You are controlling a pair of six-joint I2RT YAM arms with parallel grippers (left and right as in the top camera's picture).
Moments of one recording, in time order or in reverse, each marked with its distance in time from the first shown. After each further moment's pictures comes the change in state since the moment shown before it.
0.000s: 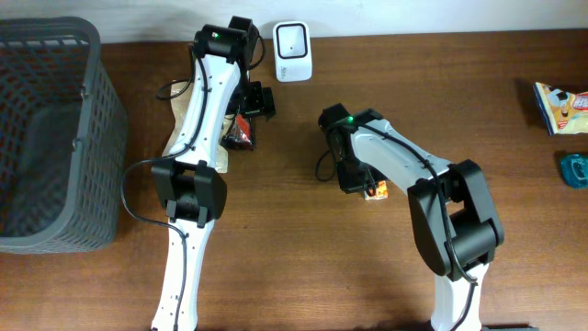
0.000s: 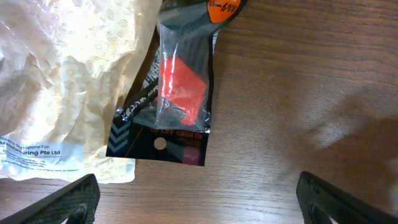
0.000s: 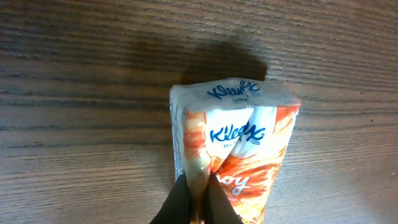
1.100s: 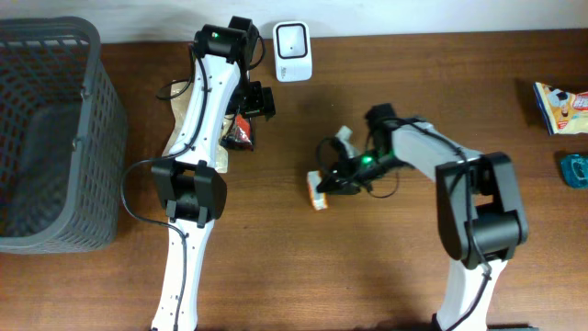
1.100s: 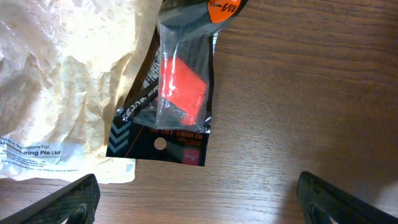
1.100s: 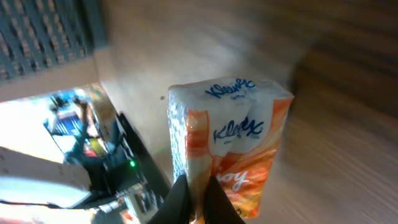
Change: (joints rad) left arm 0.000 0.000 0.000 0.000 0.000 0.000; right arm -0.235 0.003 -0.166 0.241 -1.239 -0.311
